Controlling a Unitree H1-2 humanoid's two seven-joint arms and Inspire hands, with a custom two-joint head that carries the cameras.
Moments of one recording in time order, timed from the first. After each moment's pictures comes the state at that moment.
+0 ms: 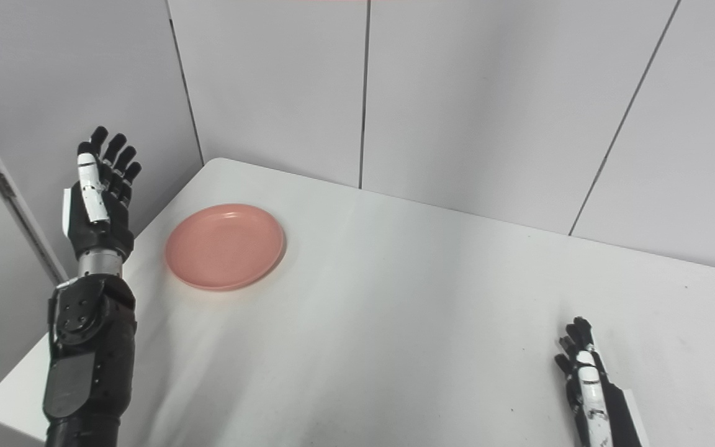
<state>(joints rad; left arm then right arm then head) -0.37 0.20 0.51 0.09 -0.29 0.01 0.14 -0.08 -0.16 -0.04 -0.03 0.15 0.04 0.18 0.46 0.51</state>
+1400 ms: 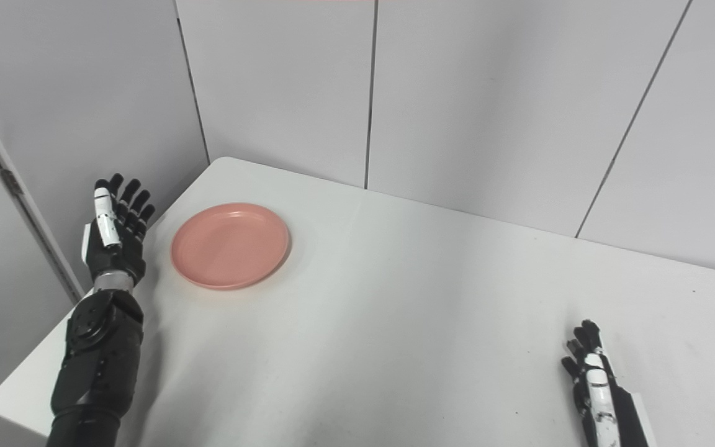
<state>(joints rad) -0.39 0.24 0.49 0.38 -0.41 -0.02 0.14 -0.08 -0.17 -0.04 -0.04 0.16 0.06 0.18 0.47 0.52</state>
